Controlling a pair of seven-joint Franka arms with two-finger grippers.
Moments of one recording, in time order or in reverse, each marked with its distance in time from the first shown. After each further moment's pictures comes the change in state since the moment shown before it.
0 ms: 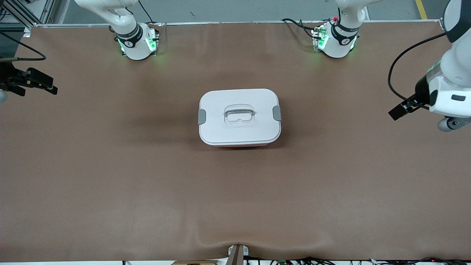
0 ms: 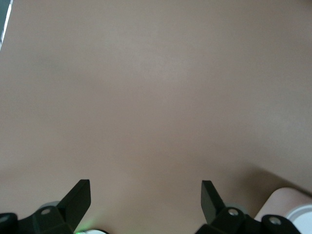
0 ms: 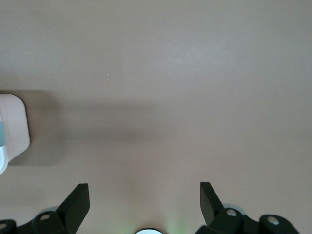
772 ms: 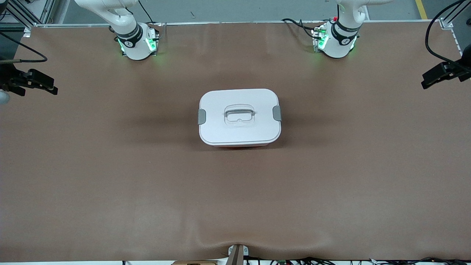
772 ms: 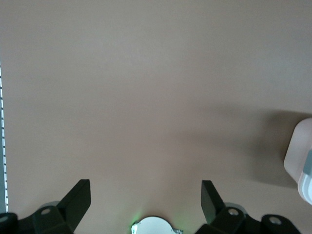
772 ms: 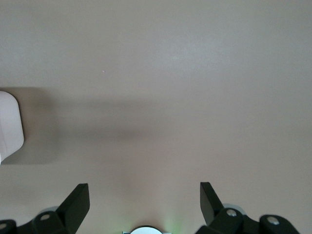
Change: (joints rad) left arm -0.341 -0.161 0.526 -0.049 -0.145 -0.099 0.456; right arm 0.002 0.002 0.001 -0.008 -0.011 -0.002 0.001
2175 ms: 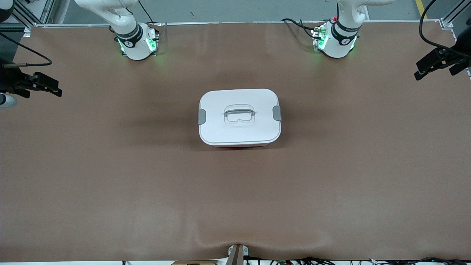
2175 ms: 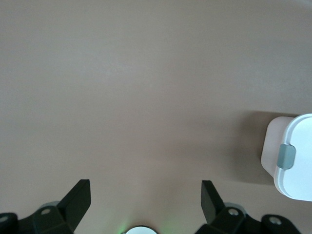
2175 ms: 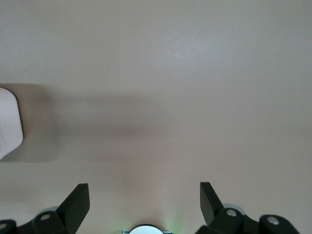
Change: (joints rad) left arm -0.029 -0.098 0.024 -0.110 -0.080 0.100 0.016; right arm 0.007 0.013 0.003 -0.006 0.000 0.003 0.000
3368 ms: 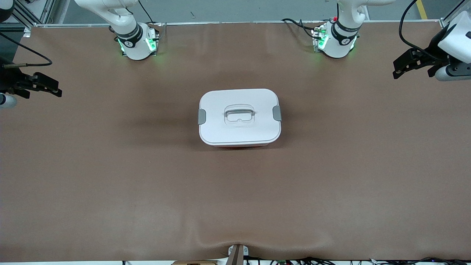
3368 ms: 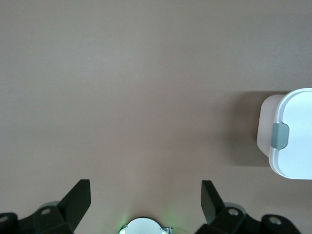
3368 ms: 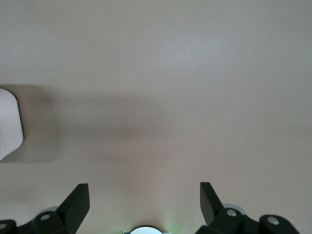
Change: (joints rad) left arm -0.011 0.009 -0.064 -0.014 -0.002 -0.025 0.013; right arm 0.001 0.000 0.000 0.000 0.000 0.003 0.000
